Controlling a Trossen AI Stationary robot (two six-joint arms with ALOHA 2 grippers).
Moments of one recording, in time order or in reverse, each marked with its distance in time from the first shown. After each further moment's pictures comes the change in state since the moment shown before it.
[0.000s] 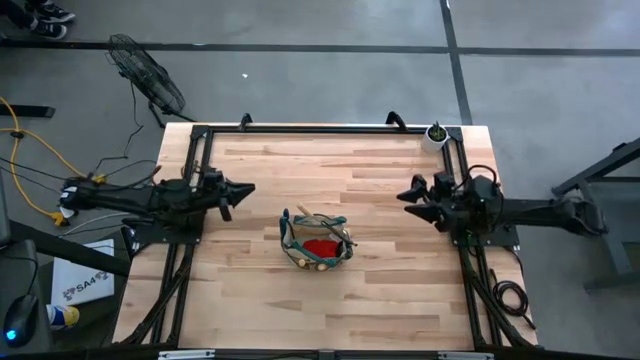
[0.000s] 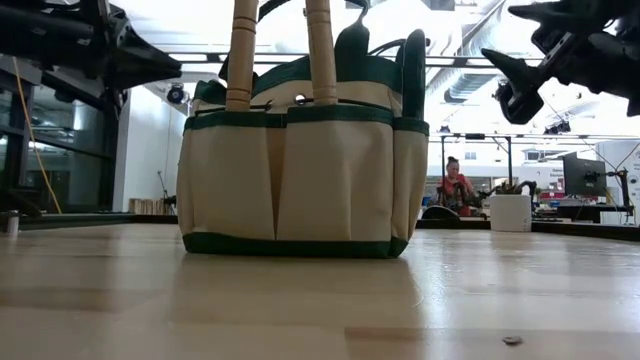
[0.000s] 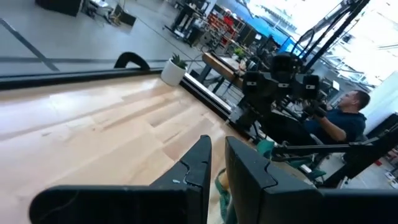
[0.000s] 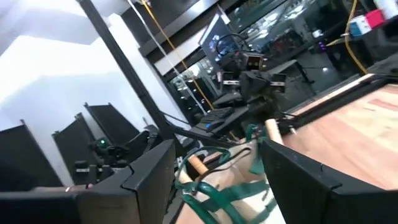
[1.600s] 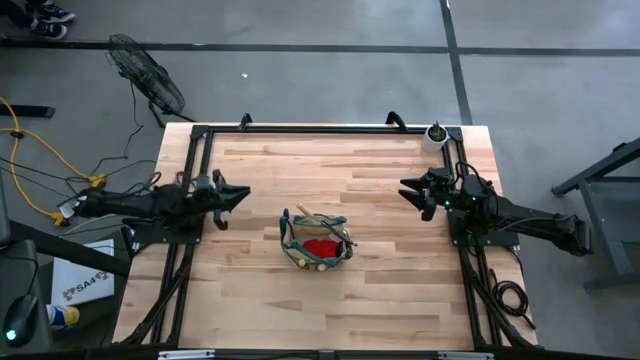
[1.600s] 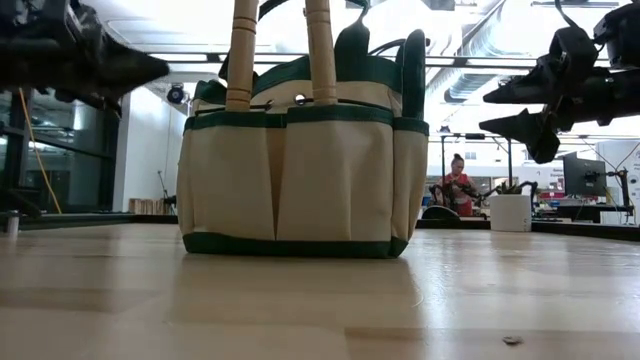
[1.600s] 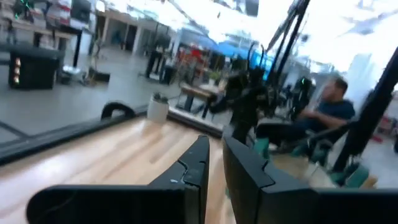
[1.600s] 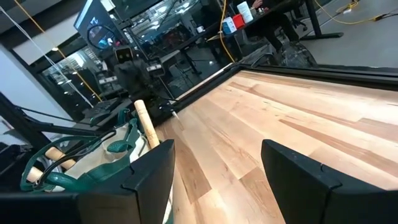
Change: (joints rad) left arm 0.000 -0.273 -0.212 0.120 0.058 0.349; right arm -0.119 -0.272 -0.002 -0.575 0.280 -0.138
